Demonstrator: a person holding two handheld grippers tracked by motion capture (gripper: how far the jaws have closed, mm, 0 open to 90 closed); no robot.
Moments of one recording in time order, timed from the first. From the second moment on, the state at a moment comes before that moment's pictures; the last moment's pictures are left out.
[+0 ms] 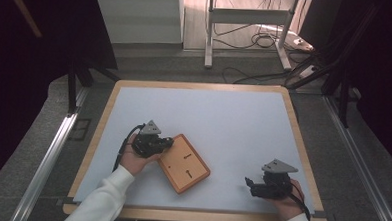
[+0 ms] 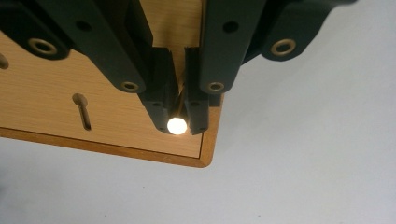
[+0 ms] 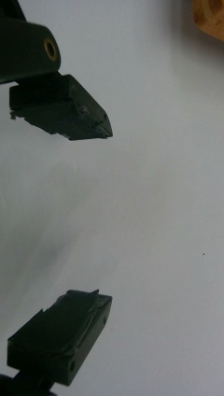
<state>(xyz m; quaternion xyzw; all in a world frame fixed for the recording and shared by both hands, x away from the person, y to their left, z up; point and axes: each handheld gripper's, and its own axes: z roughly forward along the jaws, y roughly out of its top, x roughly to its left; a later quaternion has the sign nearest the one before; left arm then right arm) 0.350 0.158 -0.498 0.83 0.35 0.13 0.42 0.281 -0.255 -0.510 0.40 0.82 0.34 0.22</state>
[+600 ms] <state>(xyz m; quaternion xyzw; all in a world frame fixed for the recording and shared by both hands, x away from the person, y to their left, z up) 0.372 0.108 -0.510 0.86 0.27 0.10 0.42 0.280 -0.255 -0.510 0.40 0.83 0.34 0.21</state>
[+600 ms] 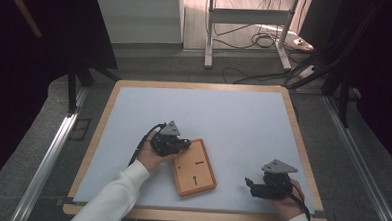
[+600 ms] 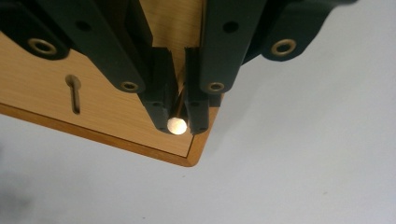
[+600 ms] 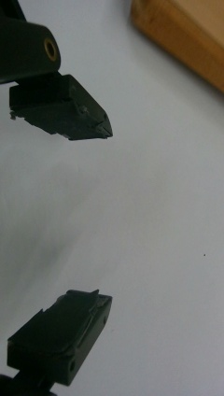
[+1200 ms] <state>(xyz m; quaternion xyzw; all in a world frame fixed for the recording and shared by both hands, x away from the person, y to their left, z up) 0.368 0.114 -0.508 0.84 0.30 0.14 0.42 0.279 -0.254 -0.509 0.40 0.82 0.34 0.21</state>
